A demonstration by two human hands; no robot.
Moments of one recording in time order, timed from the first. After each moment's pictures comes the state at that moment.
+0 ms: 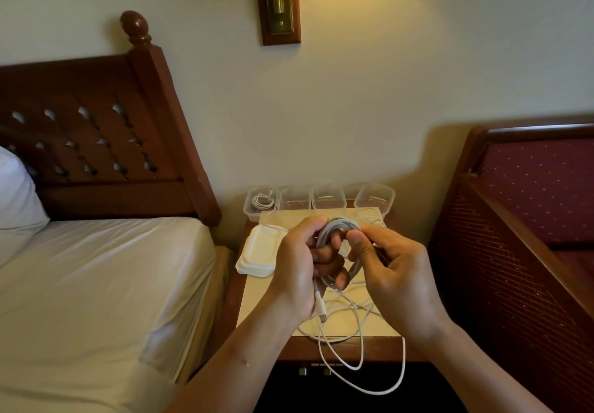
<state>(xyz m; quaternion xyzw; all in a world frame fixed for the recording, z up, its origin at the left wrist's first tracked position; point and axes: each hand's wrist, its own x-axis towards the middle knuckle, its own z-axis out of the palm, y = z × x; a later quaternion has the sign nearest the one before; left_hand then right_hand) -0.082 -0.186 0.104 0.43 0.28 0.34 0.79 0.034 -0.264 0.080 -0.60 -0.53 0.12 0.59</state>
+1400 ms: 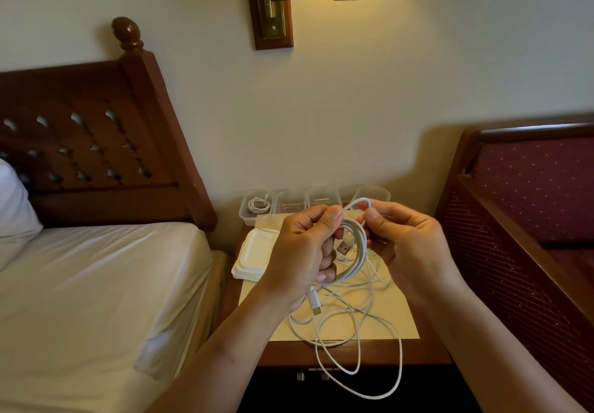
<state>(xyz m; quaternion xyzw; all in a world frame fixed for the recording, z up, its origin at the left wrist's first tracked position) -0.078 -0.177 0.120 0.60 0.27 0.32 0.68 0.072 -0.245 0.096 -0.46 -0.28 0.39 0.75</state>
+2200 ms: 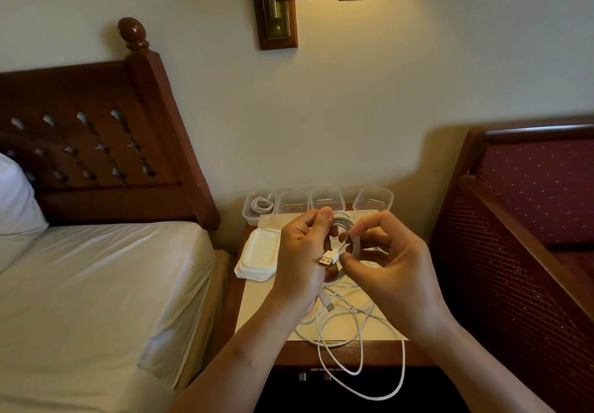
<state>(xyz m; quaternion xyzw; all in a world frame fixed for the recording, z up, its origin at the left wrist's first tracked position) -0.065 -0.175 0.095 0.55 0.31 0.44 0.64 0.038 -0.266 0.090 -0.57 -0.50 0.18 0.63</state>
